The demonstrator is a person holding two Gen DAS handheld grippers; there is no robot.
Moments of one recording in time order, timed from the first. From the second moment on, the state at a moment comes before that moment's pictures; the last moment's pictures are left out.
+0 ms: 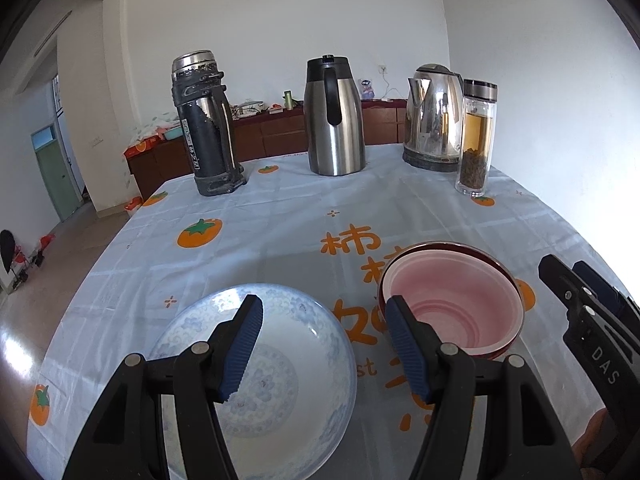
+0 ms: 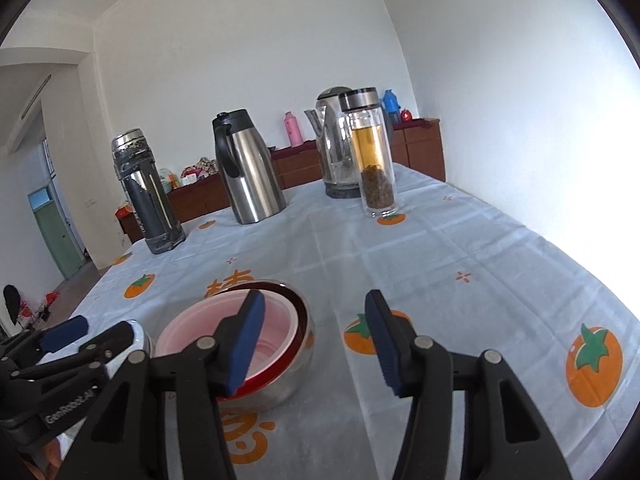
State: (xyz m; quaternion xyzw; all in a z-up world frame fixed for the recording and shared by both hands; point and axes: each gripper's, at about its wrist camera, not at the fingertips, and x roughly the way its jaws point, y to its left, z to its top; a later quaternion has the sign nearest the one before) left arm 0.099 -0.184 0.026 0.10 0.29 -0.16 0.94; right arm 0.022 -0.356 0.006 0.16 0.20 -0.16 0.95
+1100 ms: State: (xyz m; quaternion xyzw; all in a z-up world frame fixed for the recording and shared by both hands) left arm 0.049 -0.110 0.031 0.06 0.25 -0.14 0.96; right arm -0.029 -0.308 0.013 0.09 0.14 -0.19 0.97
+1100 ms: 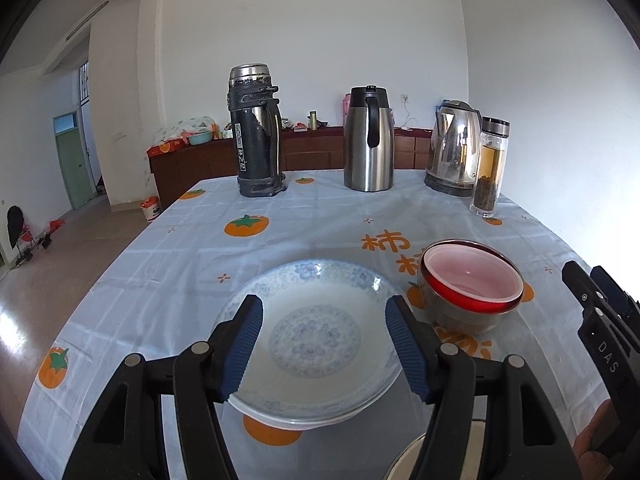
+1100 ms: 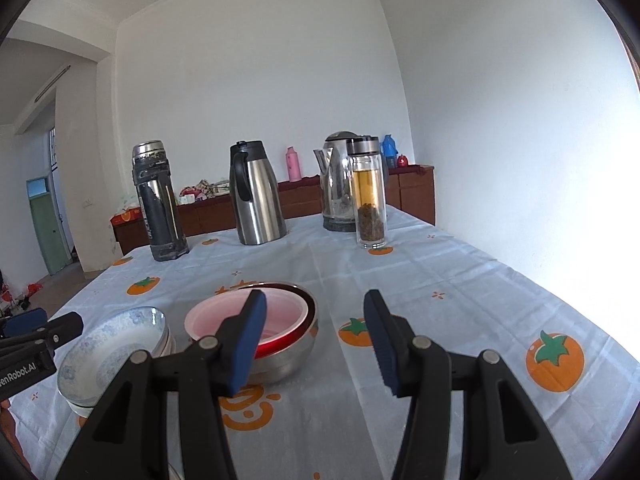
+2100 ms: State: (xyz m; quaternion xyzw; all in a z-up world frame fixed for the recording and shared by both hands) left arm 0.013 -0.065 0.004 0.05 0.28 -0.17 0.94; right arm -0.048 -0.269 0.001 0.02 0.22 -0.25 0.94
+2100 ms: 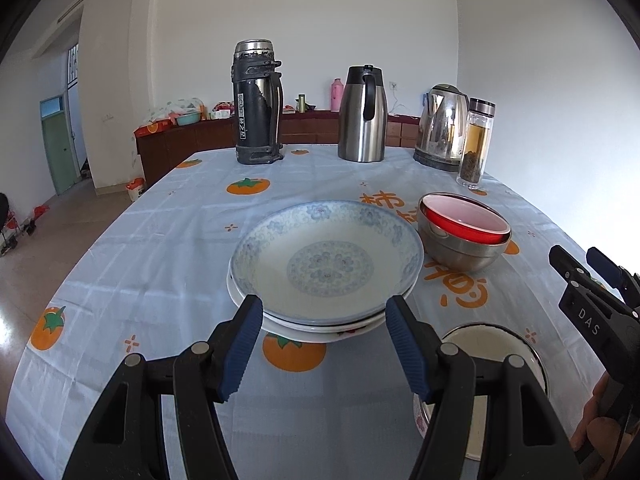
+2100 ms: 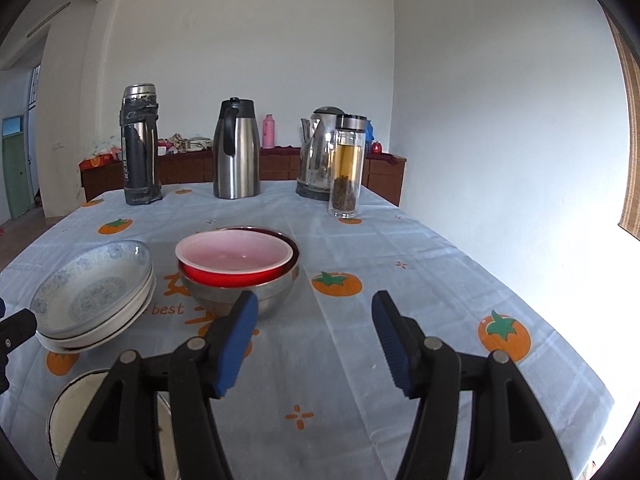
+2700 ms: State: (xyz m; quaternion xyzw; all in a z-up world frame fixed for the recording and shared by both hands) left arm 0.004 -0.065 -0.006 0.03 0.31 -0.20 0.93; right arm -0.092 -0.252 0.001 0.09 0.26 -0.16 0.95
